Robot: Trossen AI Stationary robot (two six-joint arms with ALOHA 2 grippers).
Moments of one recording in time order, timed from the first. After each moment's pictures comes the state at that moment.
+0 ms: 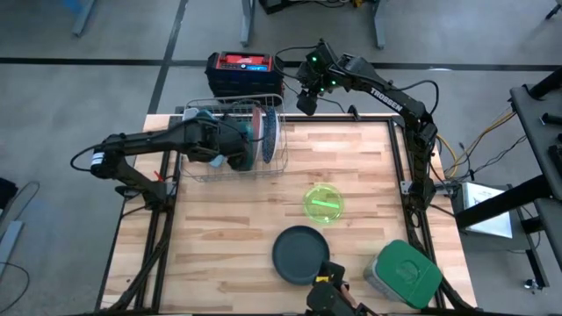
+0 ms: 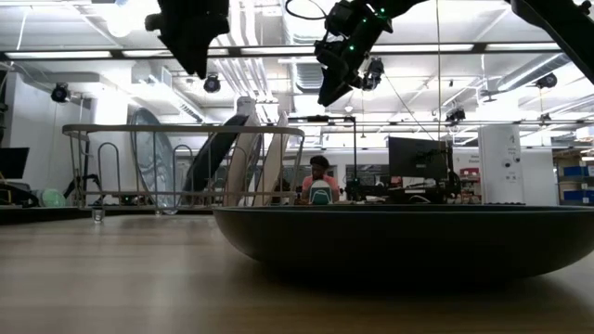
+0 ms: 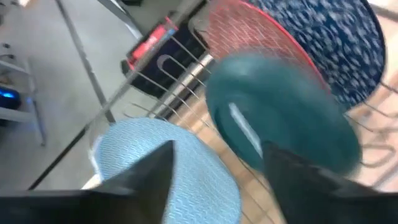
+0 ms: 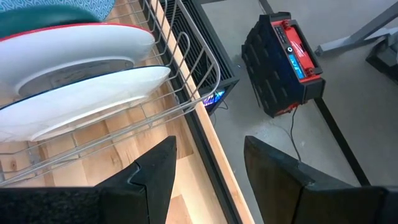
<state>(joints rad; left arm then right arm) 0.11 1.48 1.54 -1.38 -0.73 -0.56 -0.64 1.99 2.12 -0.99 -0.06 -0.32</state>
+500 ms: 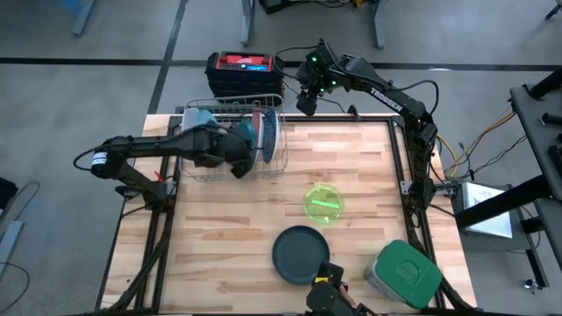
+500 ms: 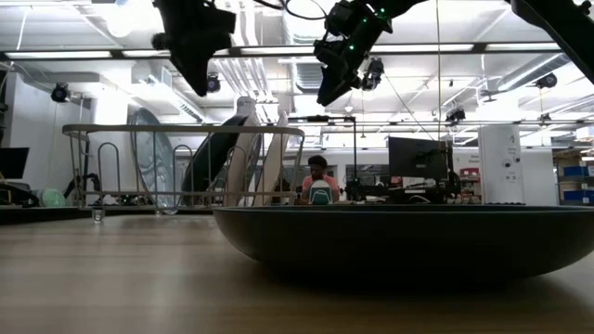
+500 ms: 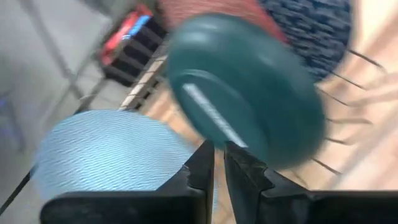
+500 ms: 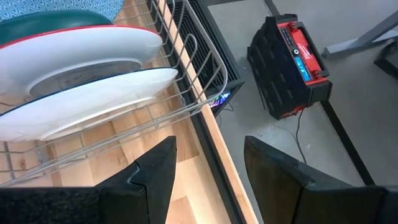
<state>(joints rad) 0.10 1.48 1.42 -1.26 -0.63 -0.52 -0.64 1.99 2.12 -0.99 -0.09 -0.32</state>
